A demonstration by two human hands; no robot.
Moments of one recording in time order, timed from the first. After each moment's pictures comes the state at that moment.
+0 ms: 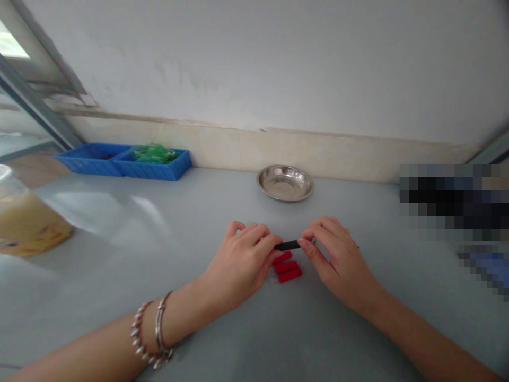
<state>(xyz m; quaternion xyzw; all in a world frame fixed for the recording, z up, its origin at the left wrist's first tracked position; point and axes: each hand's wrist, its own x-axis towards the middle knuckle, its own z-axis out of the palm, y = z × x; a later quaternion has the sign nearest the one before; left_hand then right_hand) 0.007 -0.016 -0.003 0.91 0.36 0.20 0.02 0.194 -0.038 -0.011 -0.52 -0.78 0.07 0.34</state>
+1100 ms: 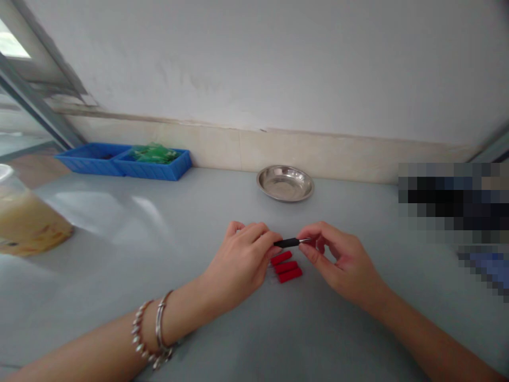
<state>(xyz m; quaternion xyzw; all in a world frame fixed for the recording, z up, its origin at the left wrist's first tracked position) 0.008 -0.016 -0.001 0.90 0.38 0.20 0.06 0.197 -0.038 -0.005 -0.47 -0.77 0.19 0.40</state>
